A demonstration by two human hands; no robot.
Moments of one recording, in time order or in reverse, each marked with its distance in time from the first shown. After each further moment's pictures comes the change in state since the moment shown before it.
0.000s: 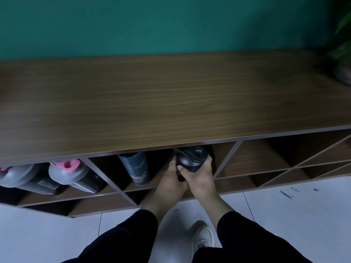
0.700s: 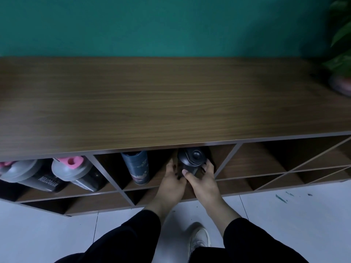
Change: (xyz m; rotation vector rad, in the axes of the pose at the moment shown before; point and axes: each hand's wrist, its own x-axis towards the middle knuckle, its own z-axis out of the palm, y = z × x) left_hand -0.011 0.010 0.004 -0.127 0.040 -0.105; right_hand -0.021 -0.008 -0.019 0.020 -0.087 0.119
